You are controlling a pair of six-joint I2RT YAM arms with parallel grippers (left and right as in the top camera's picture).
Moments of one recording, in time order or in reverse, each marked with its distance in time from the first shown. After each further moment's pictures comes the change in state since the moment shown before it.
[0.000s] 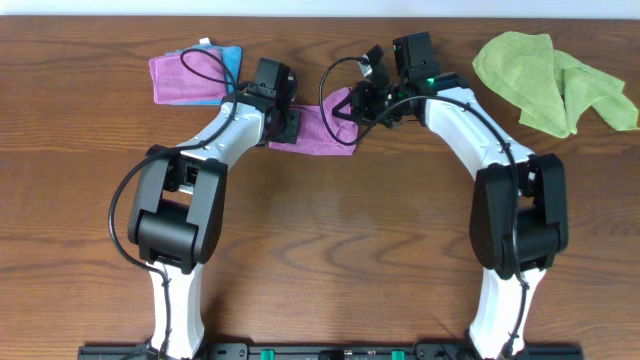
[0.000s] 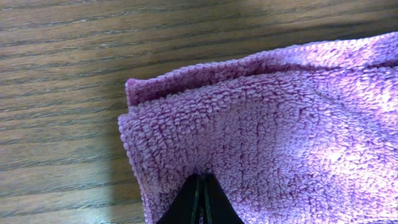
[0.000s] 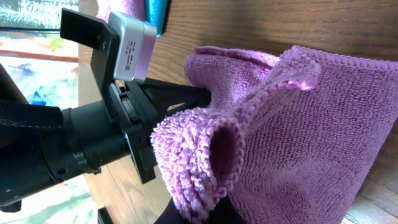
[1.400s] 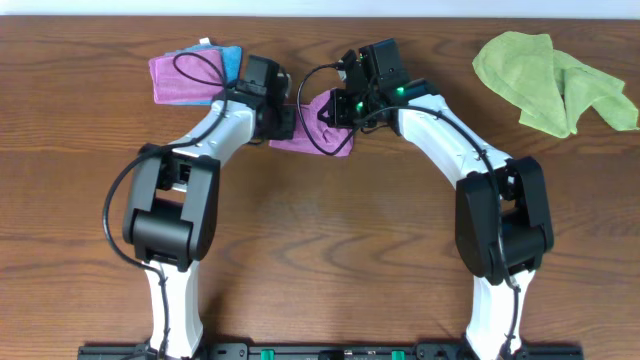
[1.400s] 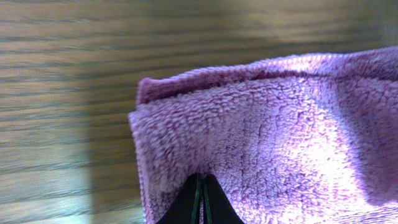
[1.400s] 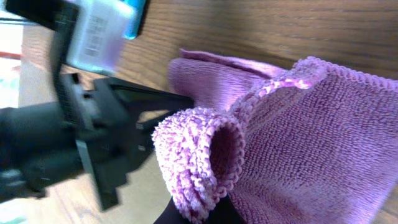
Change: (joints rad) left arm 0.048 -0.003 0.000 0.014 0.104 -0.046; right arm 0.116 0.000 0.000 0.048 0.243 -0.011
